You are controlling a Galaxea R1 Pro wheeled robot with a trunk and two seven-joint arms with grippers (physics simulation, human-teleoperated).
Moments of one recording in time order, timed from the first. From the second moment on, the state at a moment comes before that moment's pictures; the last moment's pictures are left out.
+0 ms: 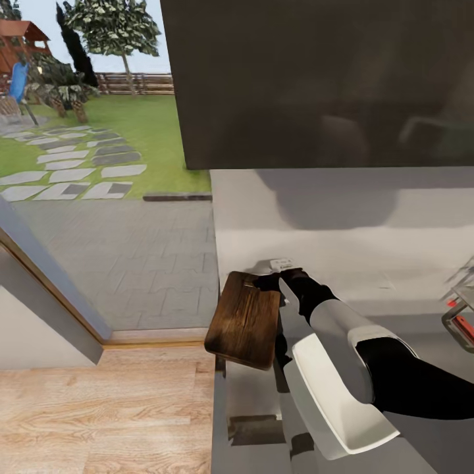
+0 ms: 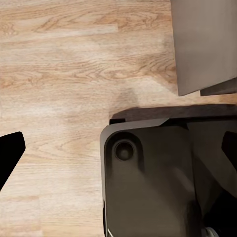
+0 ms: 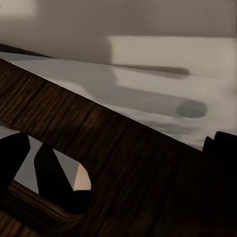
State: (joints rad) left arm 0.35 0.04 -0.02 -0.99 0.00 -0.13 0.00; right arm -1.21 0.16 0.08 -0.27 0.01 0.44 0.06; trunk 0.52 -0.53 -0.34
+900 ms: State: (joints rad) left arm 0.35 0.04 -0.02 -0.99 0.00 -0.13 0.00; right arm -1.20 0.17 0.08 -0.24 0.02 0.43 0.06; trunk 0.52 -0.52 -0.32
